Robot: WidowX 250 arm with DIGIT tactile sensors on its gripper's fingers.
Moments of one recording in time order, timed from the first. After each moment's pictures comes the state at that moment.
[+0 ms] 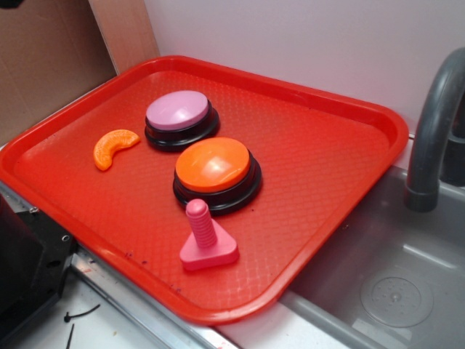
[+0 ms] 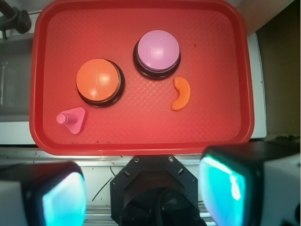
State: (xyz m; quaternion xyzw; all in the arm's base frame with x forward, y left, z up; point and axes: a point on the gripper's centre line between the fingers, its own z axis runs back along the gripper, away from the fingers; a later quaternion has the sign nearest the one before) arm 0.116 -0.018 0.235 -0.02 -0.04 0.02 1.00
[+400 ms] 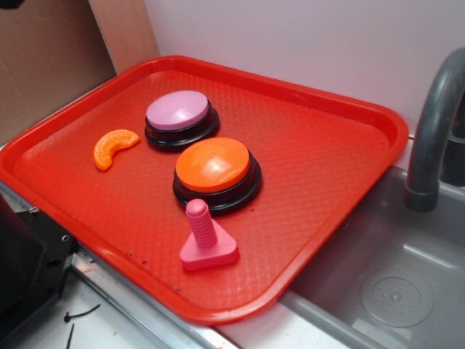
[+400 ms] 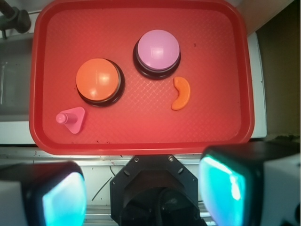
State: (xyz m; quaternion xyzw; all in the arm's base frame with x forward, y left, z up) arm 0.114 -0.018 0.230 -0.02 -0.04 0.01 1.00
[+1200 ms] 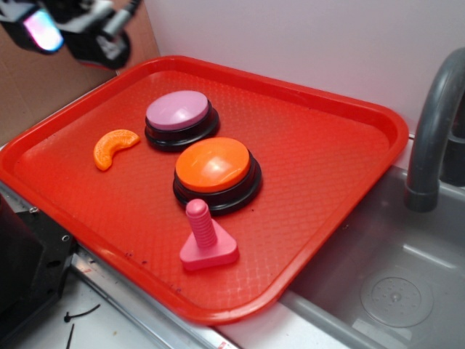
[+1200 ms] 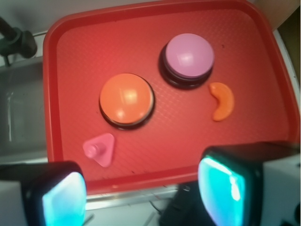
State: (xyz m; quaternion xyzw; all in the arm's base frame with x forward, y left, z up) arm 0.142 -0.089 0.184 -0.03 -0.08 0.07 0.99
